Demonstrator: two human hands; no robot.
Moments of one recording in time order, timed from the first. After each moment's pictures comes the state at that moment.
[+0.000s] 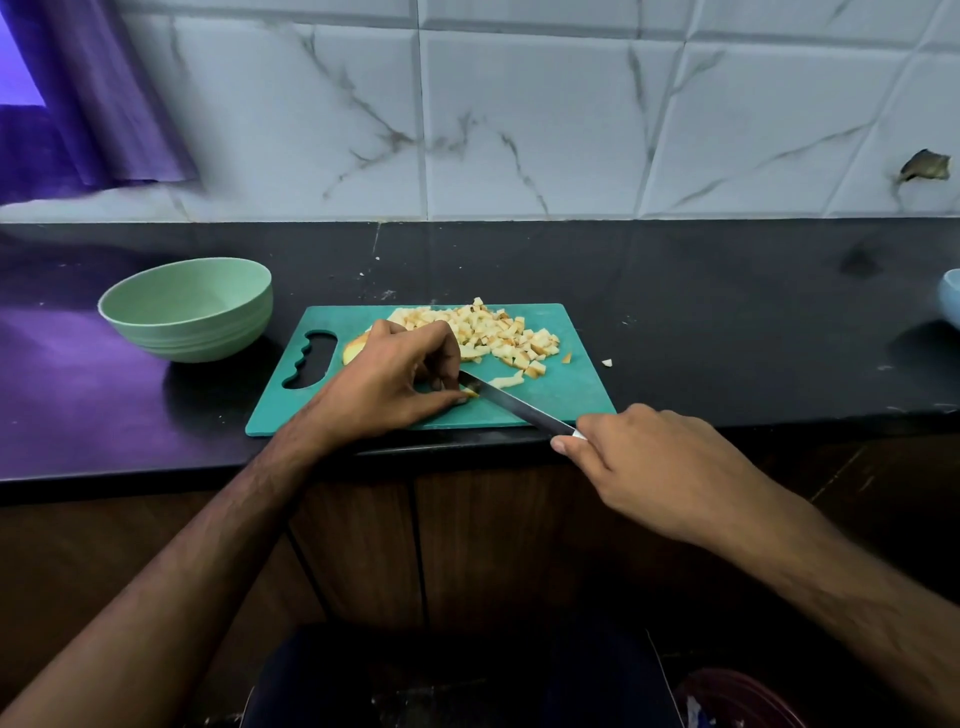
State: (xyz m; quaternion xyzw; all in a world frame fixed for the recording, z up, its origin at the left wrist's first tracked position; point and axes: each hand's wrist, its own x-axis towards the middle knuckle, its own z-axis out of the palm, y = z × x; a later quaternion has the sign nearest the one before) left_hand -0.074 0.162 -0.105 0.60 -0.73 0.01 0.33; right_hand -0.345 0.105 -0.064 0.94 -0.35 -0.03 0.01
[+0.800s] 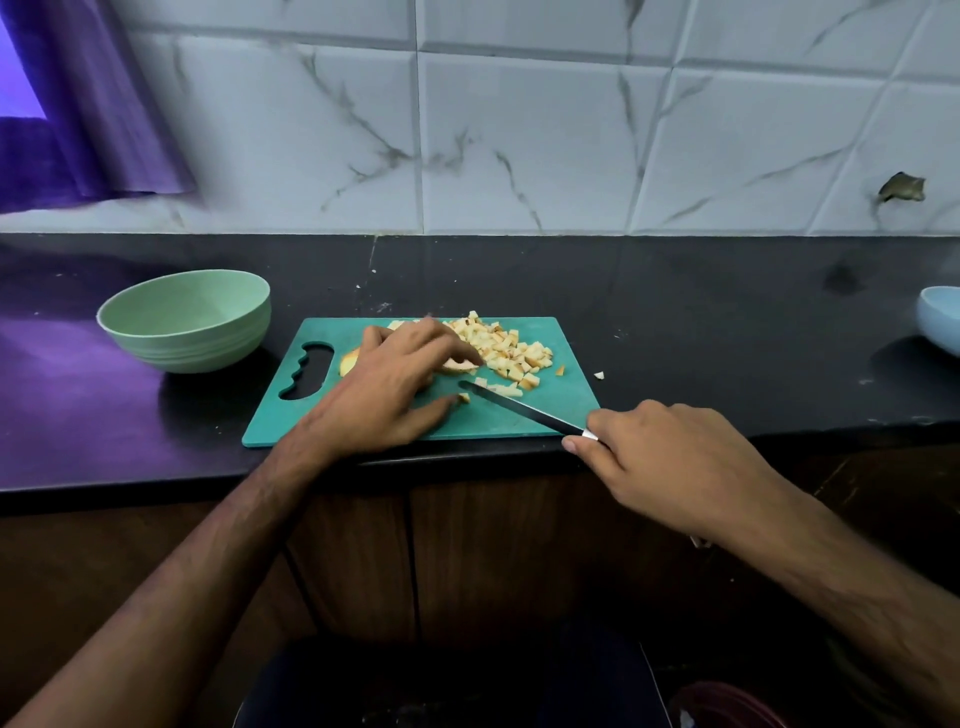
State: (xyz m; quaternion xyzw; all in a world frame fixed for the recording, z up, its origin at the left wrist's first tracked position) left_hand -0.074 0.160 -0.108 0.58 -0.75 0.14 0.27; right_hand -0.354 0.093 -0.060 0.93 -0.34 -0.01 0.10
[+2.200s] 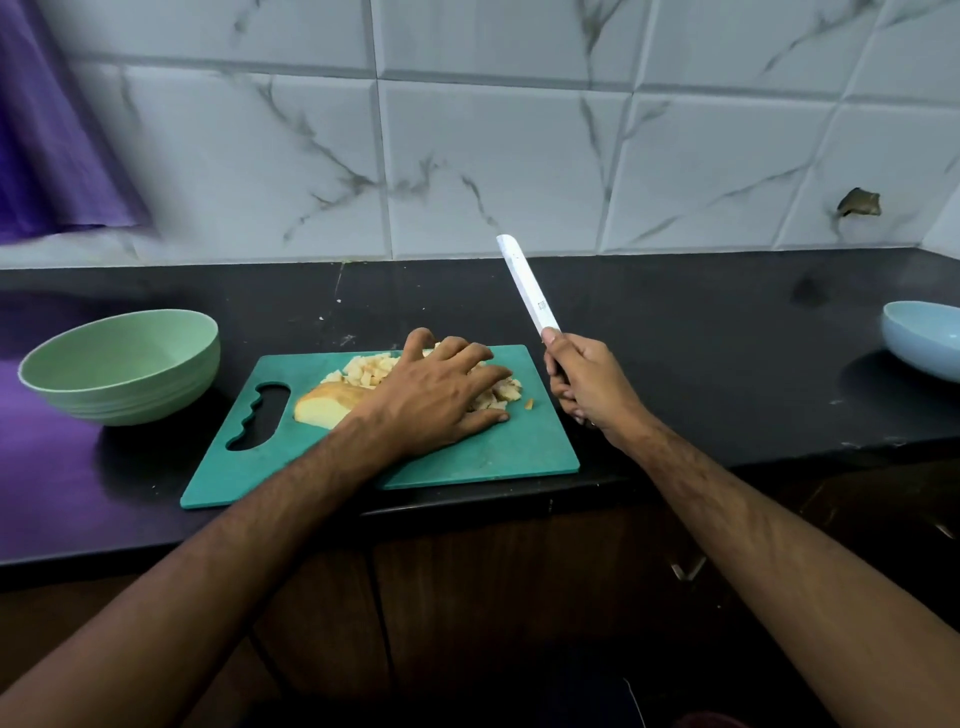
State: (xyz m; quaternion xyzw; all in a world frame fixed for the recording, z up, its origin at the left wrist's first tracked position) left_hand -0.100 0.070 -0.102 0.63 -0.74 0.23 0.01; right_hand -0.292 -0.035 -0.095 0.72 -0.33 0.35 -0.50
